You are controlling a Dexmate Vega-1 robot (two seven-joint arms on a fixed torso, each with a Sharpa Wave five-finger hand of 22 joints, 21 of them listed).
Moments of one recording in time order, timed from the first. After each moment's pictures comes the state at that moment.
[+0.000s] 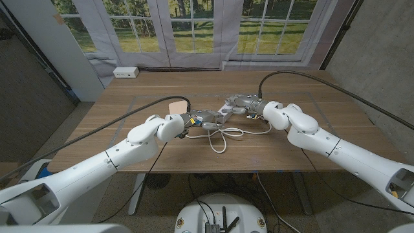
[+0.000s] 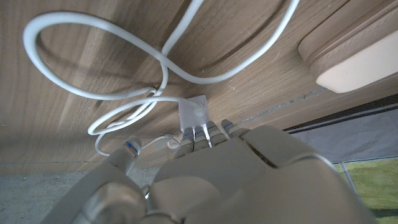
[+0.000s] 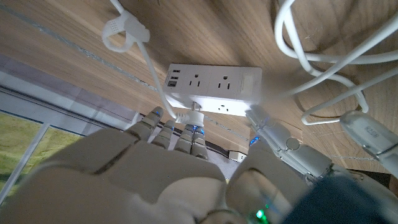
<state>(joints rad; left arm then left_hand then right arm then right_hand) 0.74 0.81 0.78 -1.97 0.68 0.20 -0.41 0.00 0.07 0.70 0.19 0.19 0.02 0.03 0.18 0.18 0.00 -0.02 0.18 0.17 -0.02 -0.03 0.18 0.17 -0.15 -0.04 0.19 0.17 -0.64 -0.78 -0.82 -1.83 -0.73 -0.26 0.37 0.24 0.14 0.20 0.06 0.20 0.15 -0.03 0.19 0.17 0.13 -0.10 0.18 0.18 -0.09 -0.02 0.21 0.27 0.07 -0.02 0.18 0.17</state>
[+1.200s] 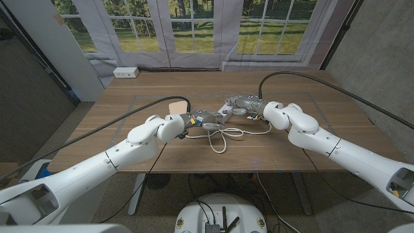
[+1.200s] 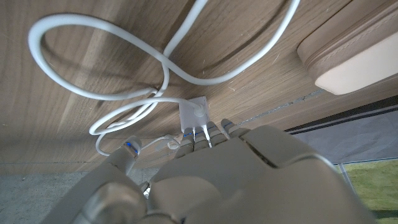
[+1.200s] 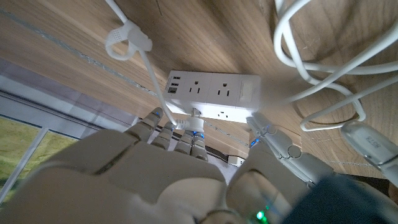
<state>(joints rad) 0.75 0.82 0.78 -1.99 0.68 0.22 -0.42 0.00 0.07 0.70 0.19 0.19 0.02 0.03 0.18 0.18 0.00 -0.02 0.18 0.17 -0.02 -0.03 0.18 0.17 -0.14 -0.04 0.19 0.17 -0.64 -0.79 -0.83 -1.82 -0.73 -0.26 0.41 0.23 0.14 0.21 0.06 0.19 0.15 -0.03 0.19 0.15 0.13 -0.10 0.16 0.17 -0.09 -0.02 0.21 0.26 0.08 -0.03 0.19 0.17</state>
